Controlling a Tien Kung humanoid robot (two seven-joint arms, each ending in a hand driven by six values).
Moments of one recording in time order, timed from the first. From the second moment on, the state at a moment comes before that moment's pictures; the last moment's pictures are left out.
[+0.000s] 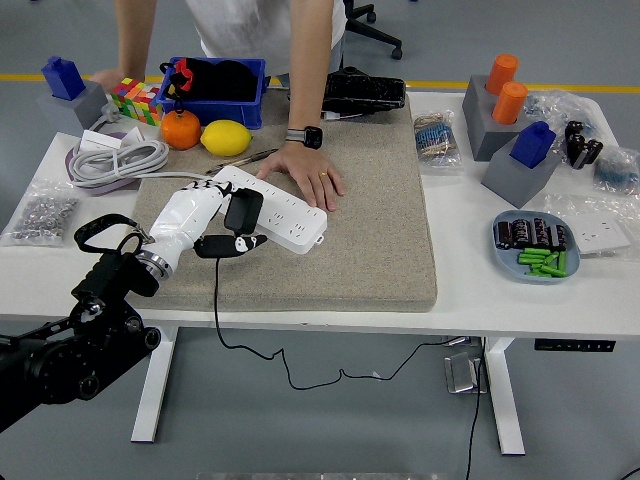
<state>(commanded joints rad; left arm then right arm) -0.55 0.27 -0.64 -0.97 1.81 0.44 0.02 0.11 -0.28 1.64 0.21 -1.40 -0.08 0.01</state>
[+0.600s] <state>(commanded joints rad) -0.58 0.23 -0.62 -0.94 1.81 0.44 0.02 0.12 -0.28 1.64 0.21 -1.40 -0.08 0.01</state>
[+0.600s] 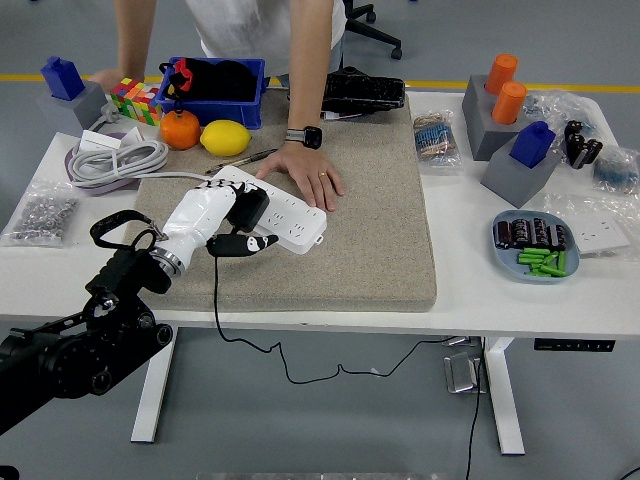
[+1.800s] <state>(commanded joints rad) -0.60 0.22 -0.60 -0.90 1.80 0.44 0.02 0.12 -0.28 1.64 0.21 -1.39 -0.08 0.02</state>
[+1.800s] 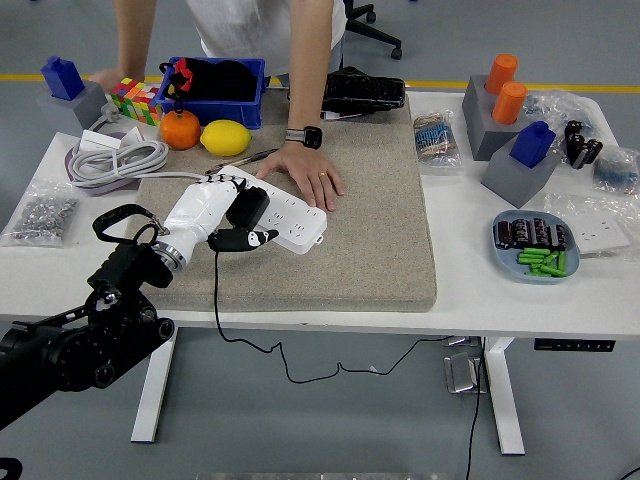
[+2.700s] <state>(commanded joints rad) -0.63 0.18 -0.58 -0.83 1.77 0.44 0.01 0.12 -0.29 1.63 0.21 -1.39 -0.08 0.02</state>
